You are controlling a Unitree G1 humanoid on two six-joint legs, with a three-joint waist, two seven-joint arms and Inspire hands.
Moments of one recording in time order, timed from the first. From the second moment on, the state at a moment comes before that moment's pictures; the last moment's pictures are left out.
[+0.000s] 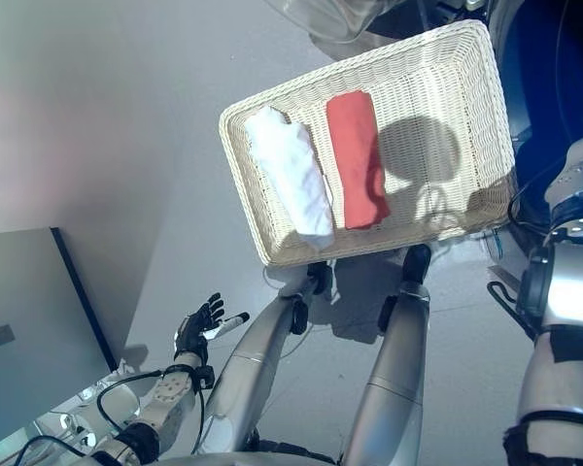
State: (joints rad) left arm -0.13 0.21 -0.48 0.92 -0.53 -0.38 0.24; right arm -1.32 -0.86 0.05 1.41 0.79 -0.41 -0.74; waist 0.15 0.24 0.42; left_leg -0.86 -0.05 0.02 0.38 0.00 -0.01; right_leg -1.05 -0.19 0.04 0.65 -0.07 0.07
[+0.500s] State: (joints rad) left arm -0.13 0.21 -0.47 0.93 -0.54 -0.38 0.21; right arm -1.16 -0.63 0.25 1.40 0.61 -0.27 -0.56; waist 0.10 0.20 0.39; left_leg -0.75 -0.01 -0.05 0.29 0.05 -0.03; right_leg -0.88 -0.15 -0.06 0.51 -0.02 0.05
